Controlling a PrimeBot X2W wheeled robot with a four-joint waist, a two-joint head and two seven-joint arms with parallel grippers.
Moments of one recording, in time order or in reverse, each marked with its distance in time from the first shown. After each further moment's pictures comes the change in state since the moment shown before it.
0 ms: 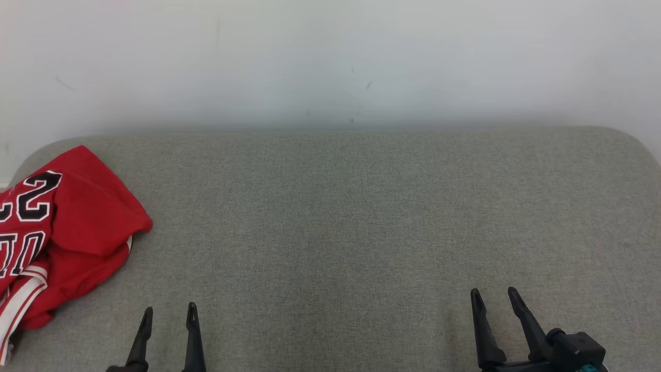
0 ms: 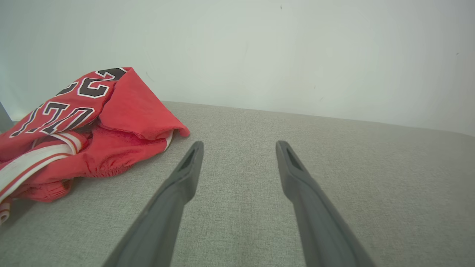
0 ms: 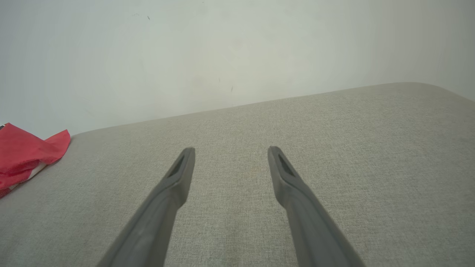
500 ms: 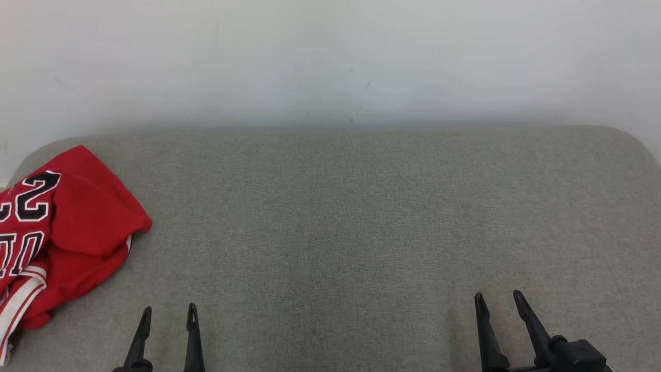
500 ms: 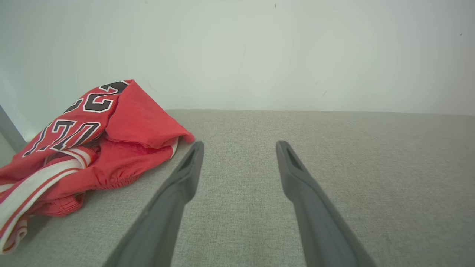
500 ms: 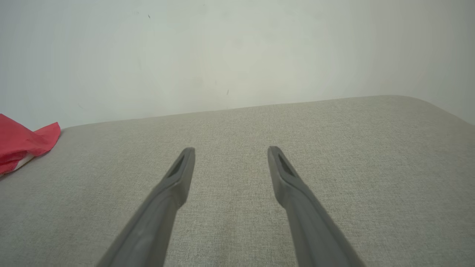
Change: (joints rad) left arm 0.000 -0.012 0.024 0.012 0.106 -0.012 -0.018; right arm 0.016 0.000 -0.016 -0.002 -0.068 0.000 -0.036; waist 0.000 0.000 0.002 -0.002
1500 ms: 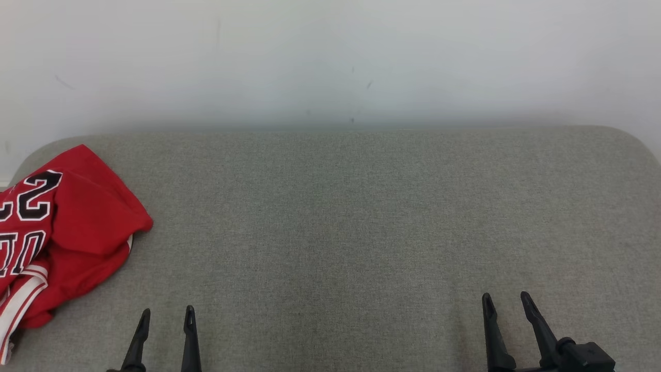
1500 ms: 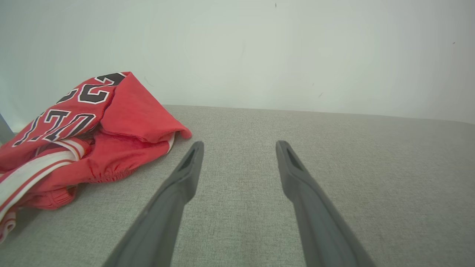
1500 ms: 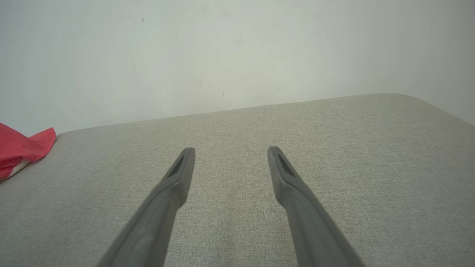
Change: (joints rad) left arm 0.001 -0.009 0.033 0.013 -0.030 -0.059 -0.007; right arm 0.006 0.000 -0.018 0.005 0.017 0.000 -0.017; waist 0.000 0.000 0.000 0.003
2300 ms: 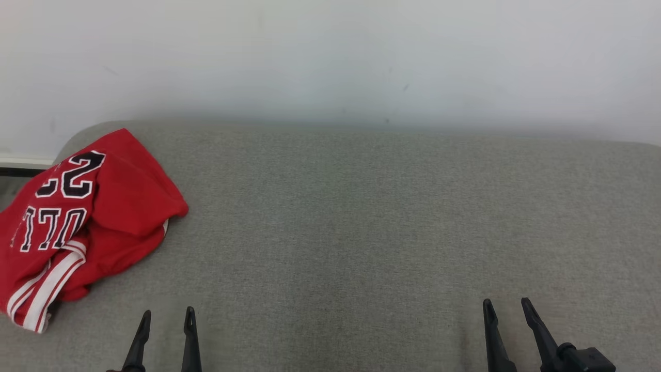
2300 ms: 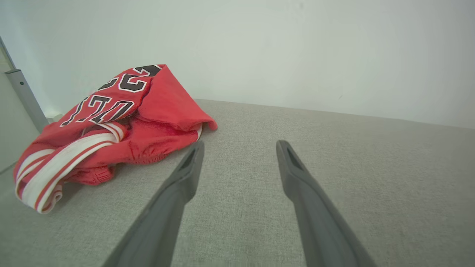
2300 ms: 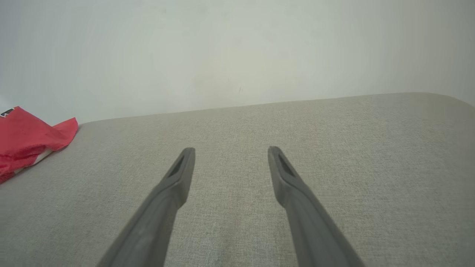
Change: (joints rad) left arm -0.002 0.000 -0.006 0.009 -0.017 0.000 0.000; right arm 0.011 0.000 0.000 -0.001 0.003 0.000 0.000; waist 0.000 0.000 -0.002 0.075
